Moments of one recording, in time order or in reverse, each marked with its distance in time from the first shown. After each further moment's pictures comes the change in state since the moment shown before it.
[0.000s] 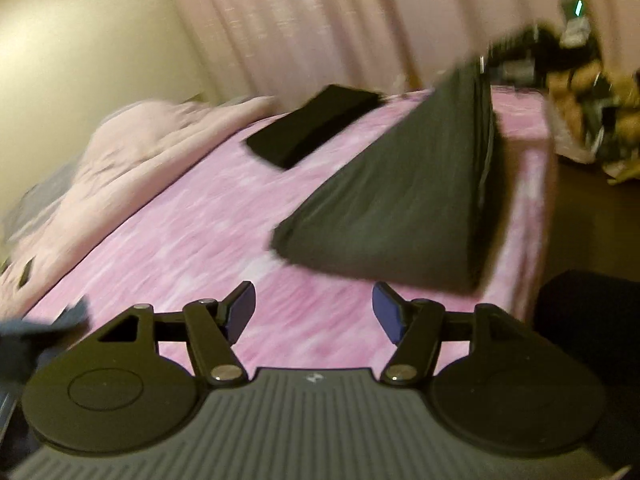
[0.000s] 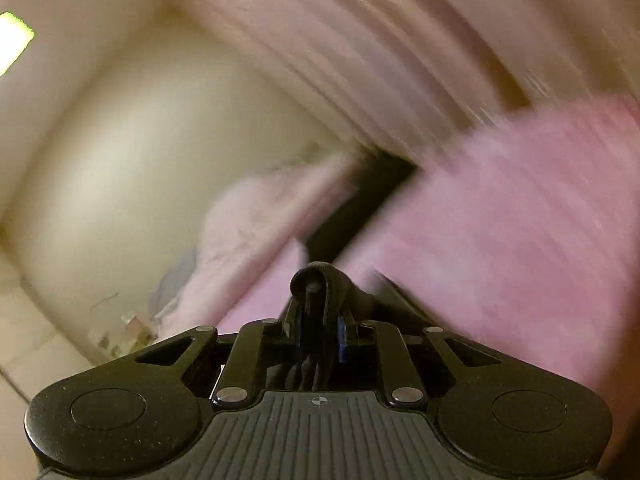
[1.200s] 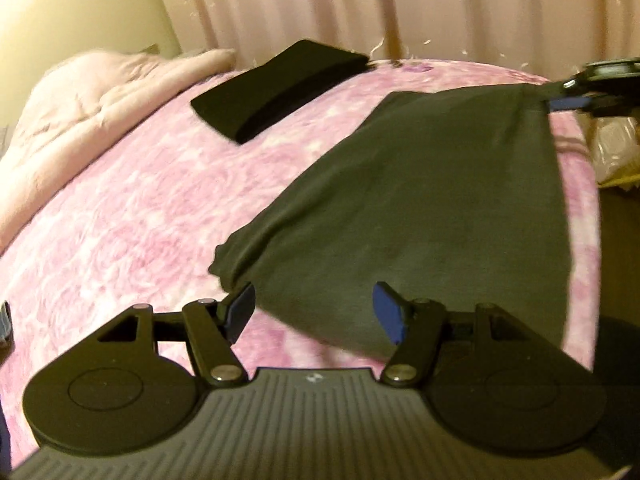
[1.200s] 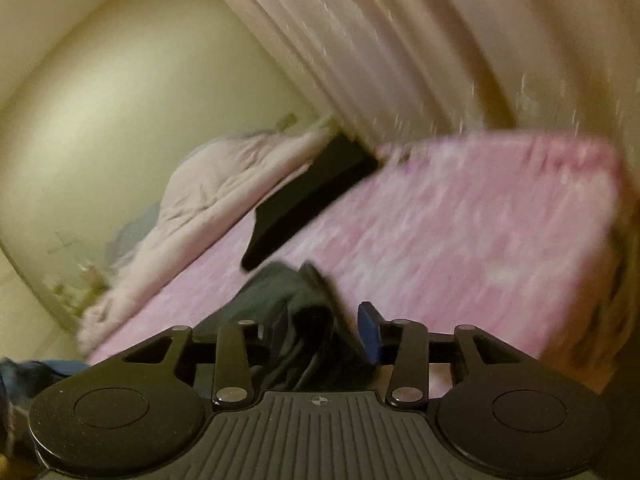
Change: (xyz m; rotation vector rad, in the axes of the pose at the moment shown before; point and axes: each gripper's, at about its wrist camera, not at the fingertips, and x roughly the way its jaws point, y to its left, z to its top) left arm 0.154 0.047 0.034 -0.085 0.148 -0.143; right arm -0.017 0.010 0.029 -0.256 0.058 -0.142
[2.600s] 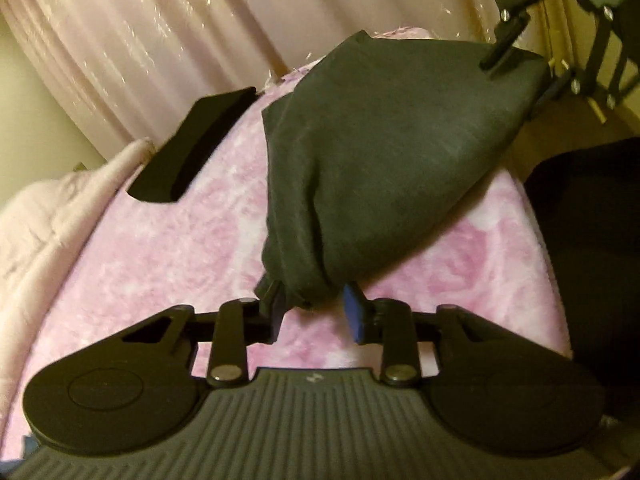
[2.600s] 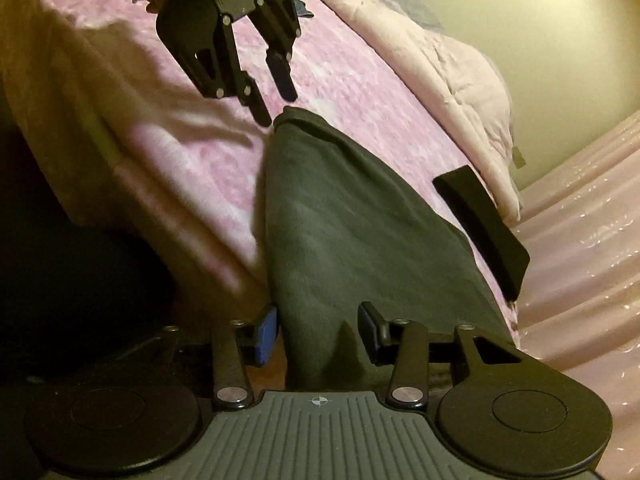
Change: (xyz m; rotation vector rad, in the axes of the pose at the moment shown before) left arm -0.034 -0.026 -0.080 0.434 -0.153 -0.111; right arm -0.048 0.189 -0.183 -1.515 0.397 -0.017
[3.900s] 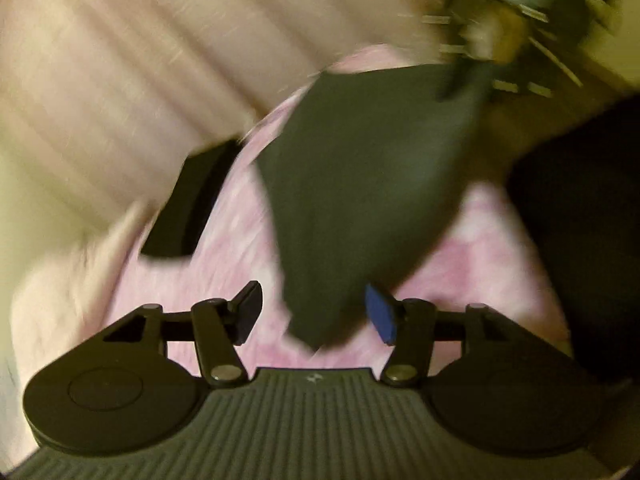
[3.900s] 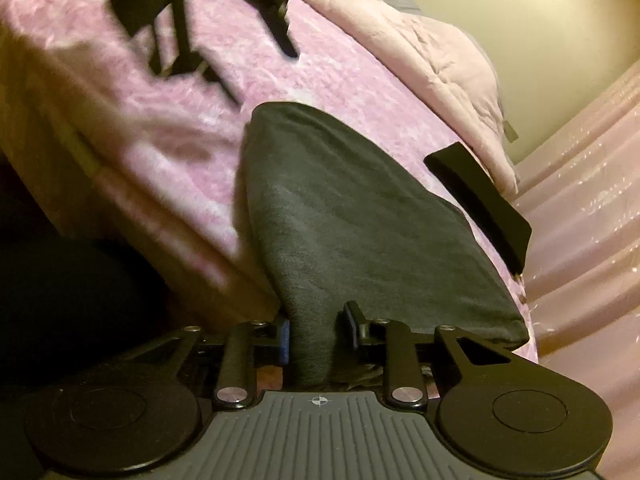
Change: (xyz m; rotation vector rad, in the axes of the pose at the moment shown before) left arm -0.033 -0.046 0.021 0.350 -0.089 0.059; right arm -0.001 -0.017 -0.010 0.130 0.006 0.010
